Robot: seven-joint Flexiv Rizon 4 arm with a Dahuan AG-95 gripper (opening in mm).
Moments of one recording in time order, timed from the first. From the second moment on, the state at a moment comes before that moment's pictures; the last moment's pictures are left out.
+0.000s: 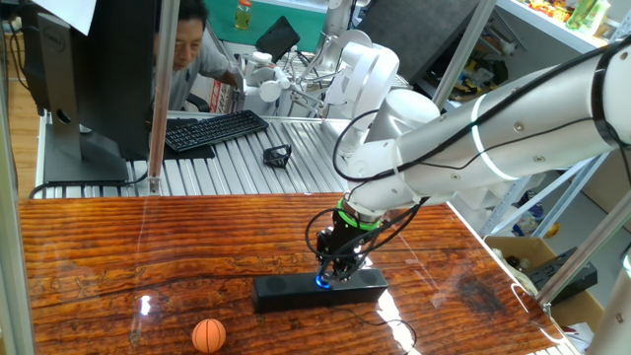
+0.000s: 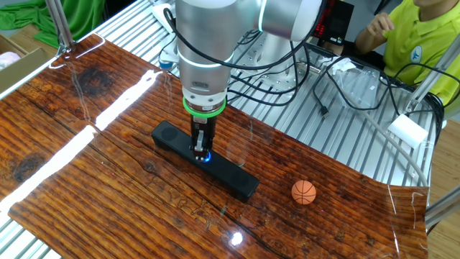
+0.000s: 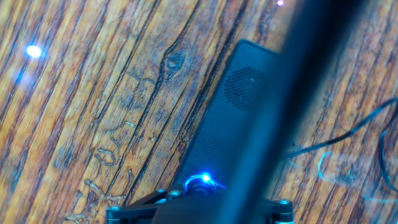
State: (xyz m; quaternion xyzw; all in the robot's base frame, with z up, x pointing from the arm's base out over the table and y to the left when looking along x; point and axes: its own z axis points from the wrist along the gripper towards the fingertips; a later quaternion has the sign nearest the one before) arm 0.517 0.006 0.061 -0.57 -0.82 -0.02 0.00
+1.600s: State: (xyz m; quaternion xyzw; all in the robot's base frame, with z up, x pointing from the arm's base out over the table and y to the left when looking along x) arm 0.515 0.007 0.061 -0.68 -0.74 -0.04 0.00
